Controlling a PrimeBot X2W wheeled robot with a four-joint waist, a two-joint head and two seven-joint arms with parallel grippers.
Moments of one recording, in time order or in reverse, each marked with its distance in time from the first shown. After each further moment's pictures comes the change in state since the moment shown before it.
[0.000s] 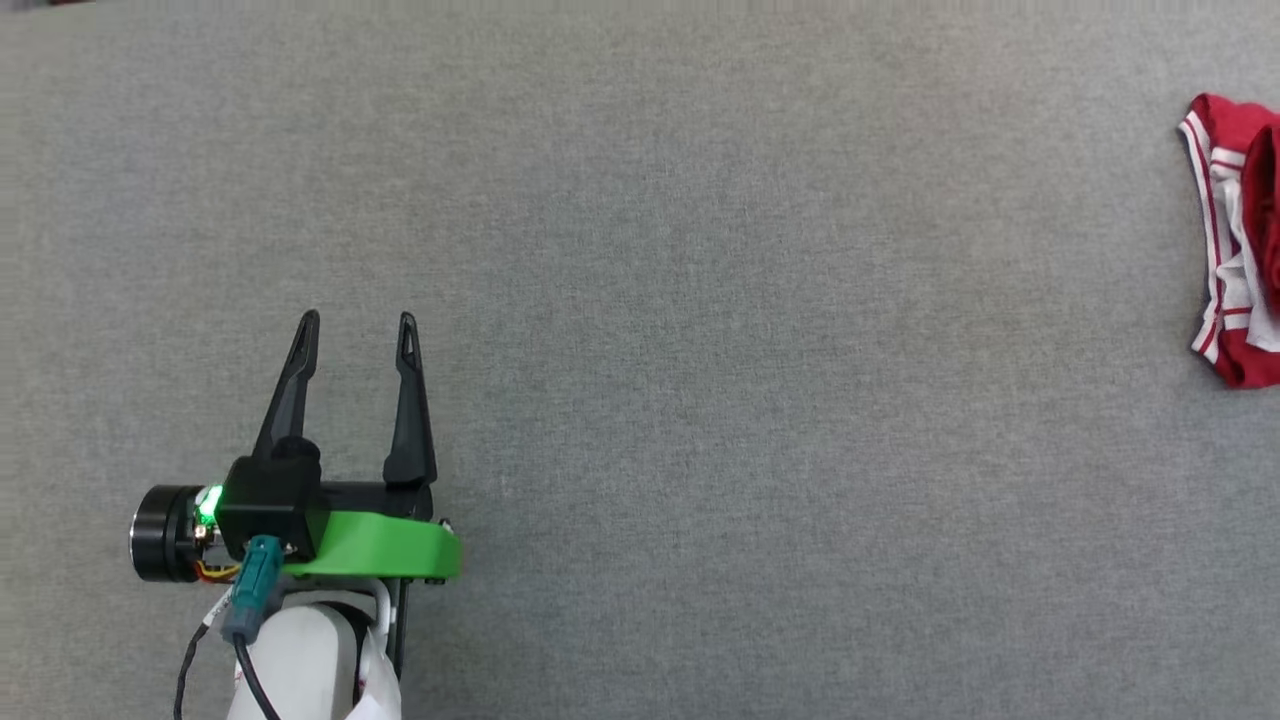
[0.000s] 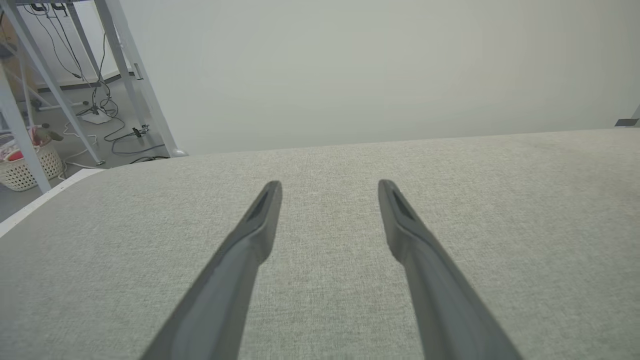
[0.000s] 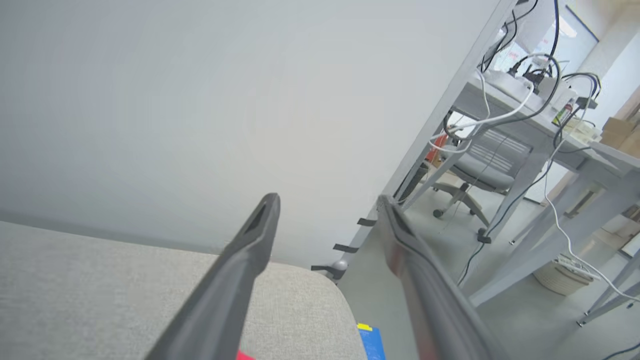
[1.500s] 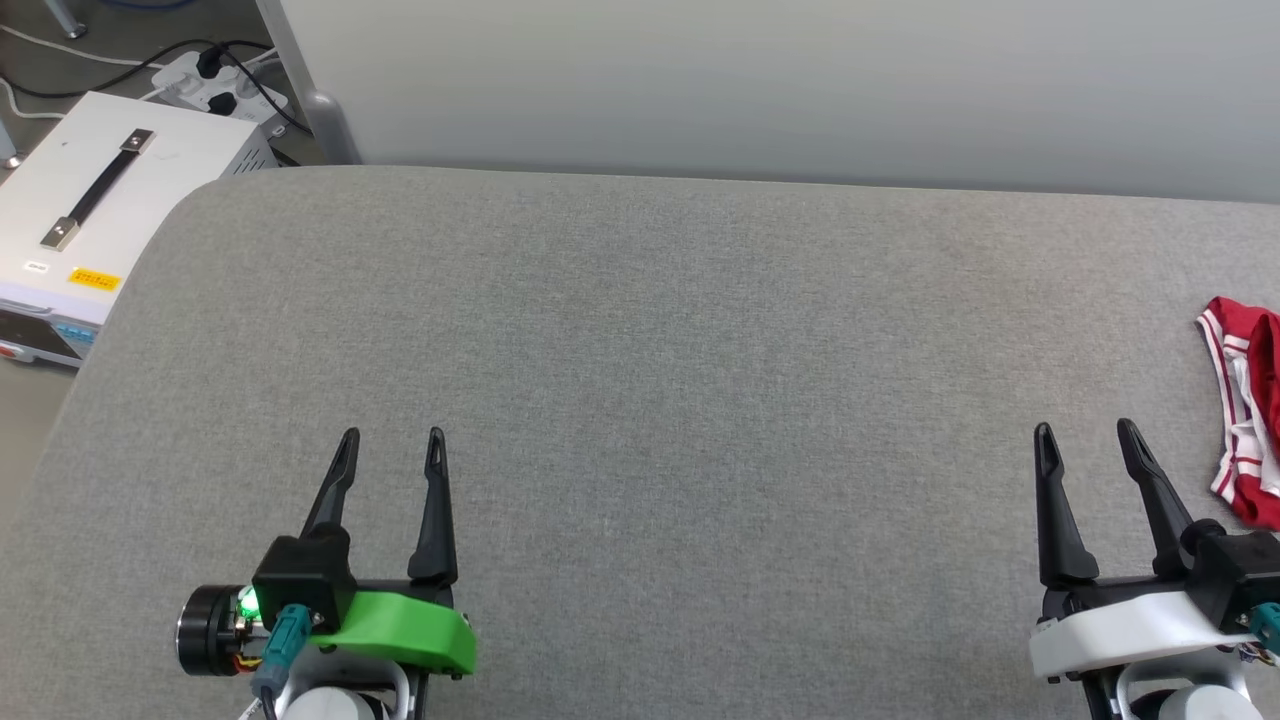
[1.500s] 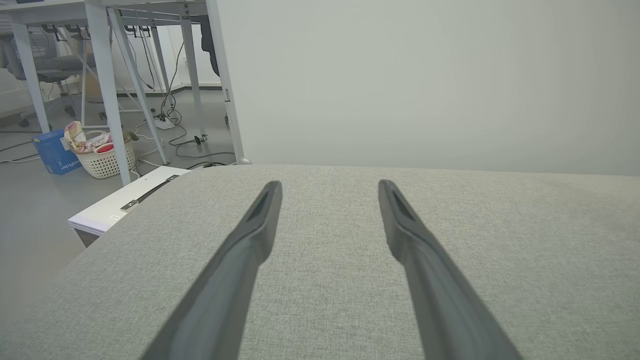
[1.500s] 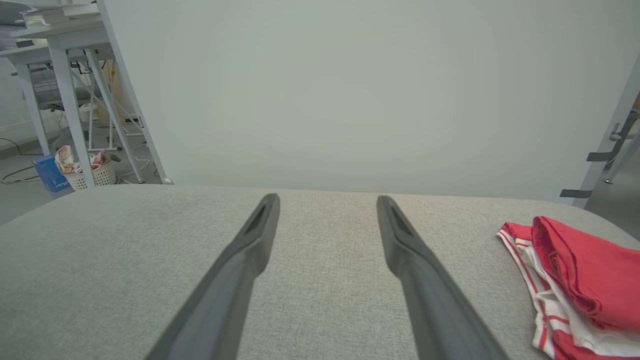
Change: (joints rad) left arm 0.124 -0.029 0.004 0.093 -0.038 -0.033 0.000; right arm 0.735 0.563 0.085 -0.381 -0.037 0.000 -0.143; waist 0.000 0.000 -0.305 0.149
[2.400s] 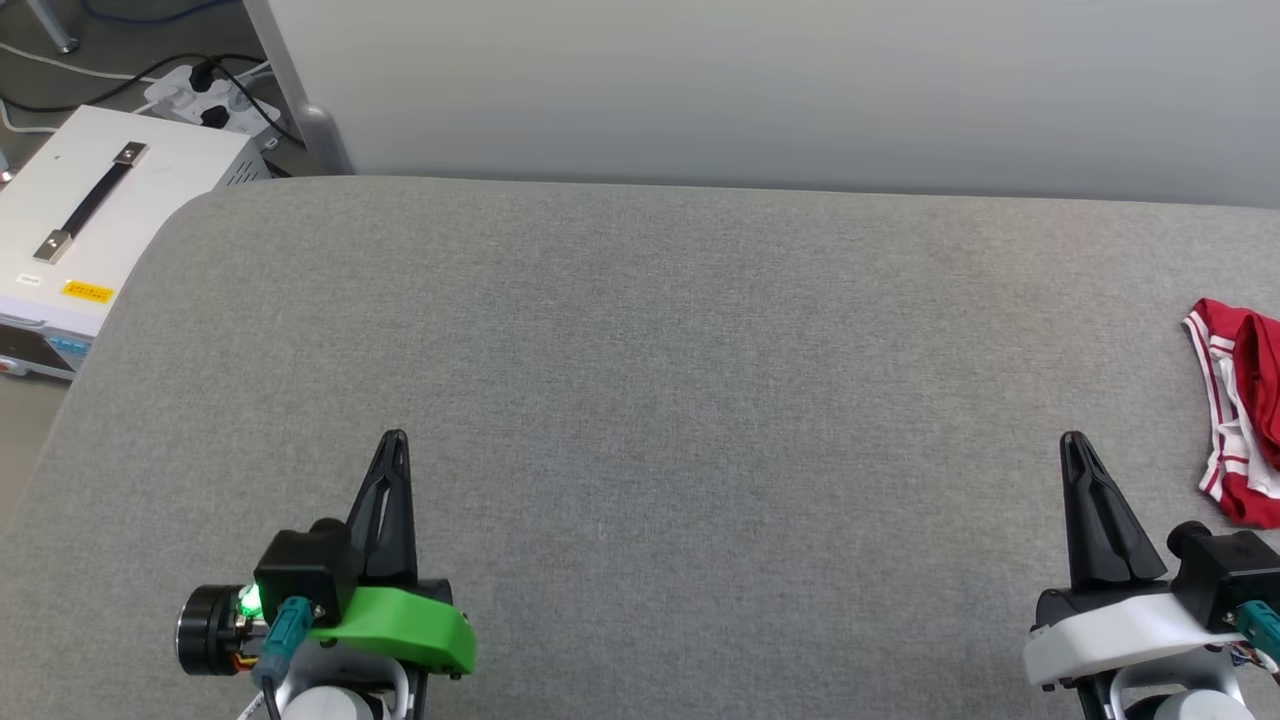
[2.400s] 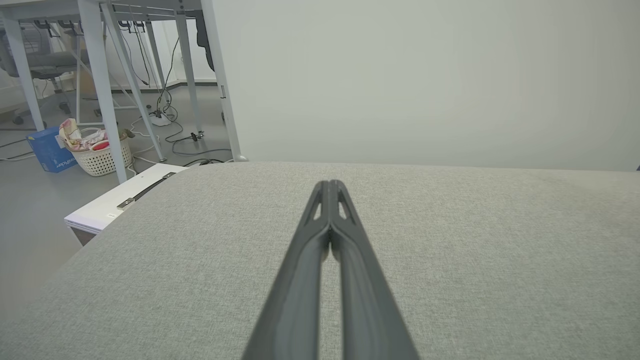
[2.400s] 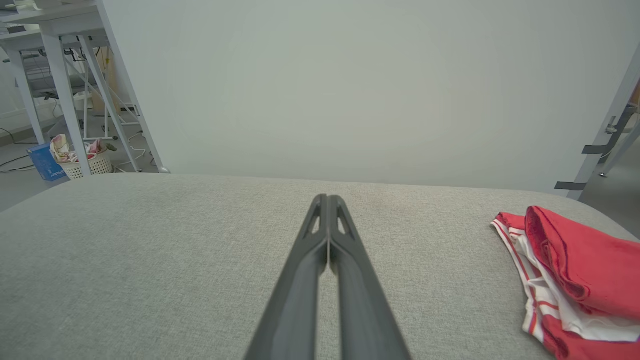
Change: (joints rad) left arm 0.000 -0.001 0.003 -0.003 0.002 0.000 0.034; right arm 0.011 0.001 0.006 0.001 -0.012 0.000 0.033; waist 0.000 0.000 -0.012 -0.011
